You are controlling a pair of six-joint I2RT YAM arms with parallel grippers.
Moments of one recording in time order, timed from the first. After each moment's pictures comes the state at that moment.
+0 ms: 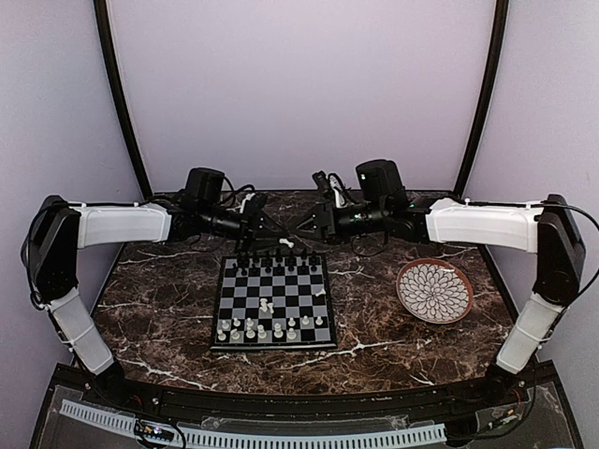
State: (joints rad) left arm -0.54 1.72 1.15 0.03 0.96 -1.05; right arm 0.77 1.69 1.25 0.00 -0.58 0.64
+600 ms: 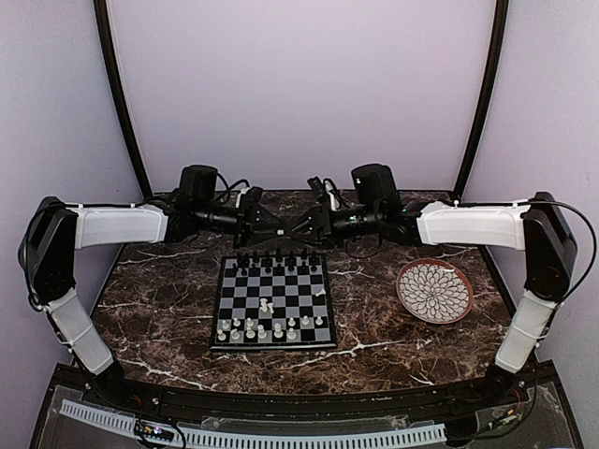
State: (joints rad) left arm -0.52 1.70 1.13 0.14 0.95 -1.14; right arm 0.77 1.75 1.25 0.09 -0.68 0.74
